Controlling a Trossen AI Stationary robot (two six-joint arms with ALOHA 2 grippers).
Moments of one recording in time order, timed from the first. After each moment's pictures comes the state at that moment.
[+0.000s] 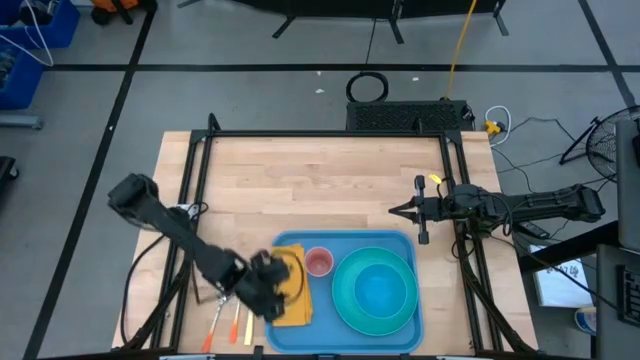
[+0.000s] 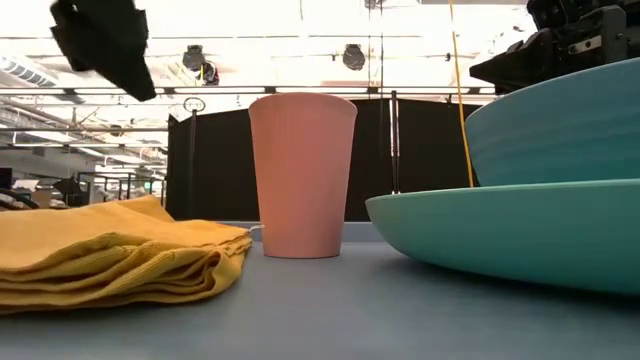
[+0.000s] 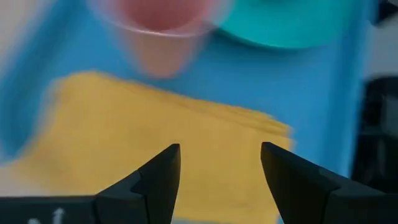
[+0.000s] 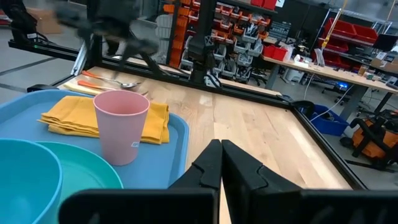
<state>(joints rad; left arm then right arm) -0.63 1.63 1.16 -0.57 -0.30 -0.95 0.01 0.49 0.20 0.19 0.00 -0.21</state>
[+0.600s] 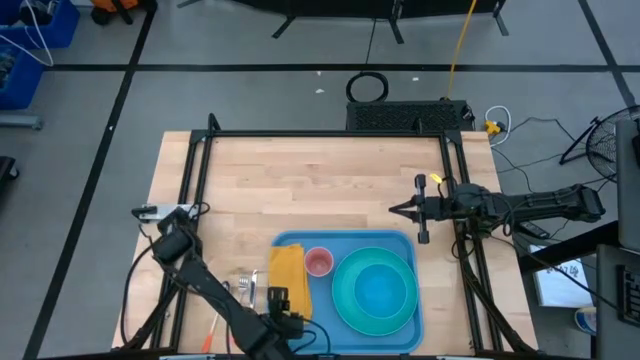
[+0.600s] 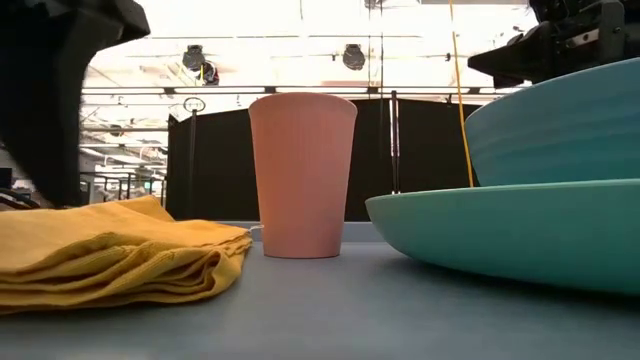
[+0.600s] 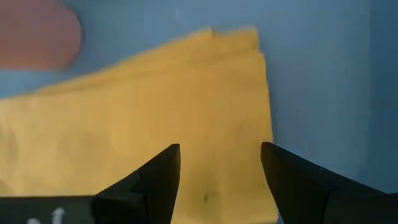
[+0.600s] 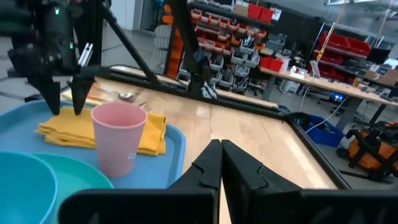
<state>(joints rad) -0.78 2.20 1.74 -1.05 -0.35 -0.69 0.01 0.49 0.20 0.23 0.00 -0.23</state>
